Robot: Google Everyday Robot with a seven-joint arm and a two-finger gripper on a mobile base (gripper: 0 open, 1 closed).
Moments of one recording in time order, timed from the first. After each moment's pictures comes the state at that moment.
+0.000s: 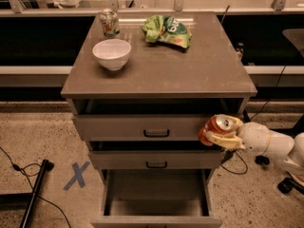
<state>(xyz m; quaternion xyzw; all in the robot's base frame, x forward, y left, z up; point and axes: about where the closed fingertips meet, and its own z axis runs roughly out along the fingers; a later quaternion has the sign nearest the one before) 0.529 -0.205 0.732 -0.40 0.55 0.40 0.62</state>
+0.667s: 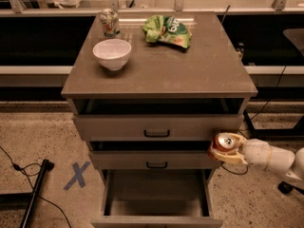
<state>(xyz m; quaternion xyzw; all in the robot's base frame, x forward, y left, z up) 0.530 -0.243 0.638 -0.42 0.60 0.33 0.60</state>
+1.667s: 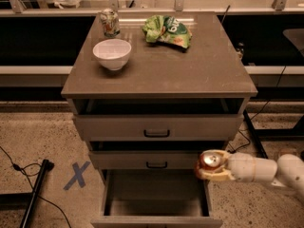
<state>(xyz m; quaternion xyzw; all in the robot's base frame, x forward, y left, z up) 0.486 -0.197 0.589 -0.46 0.59 0.40 0.54</state>
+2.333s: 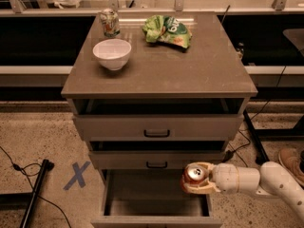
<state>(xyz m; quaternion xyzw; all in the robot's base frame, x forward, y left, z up) 0.449 -0.139 0.565 -0.48 0.58 0.42 0.51</state>
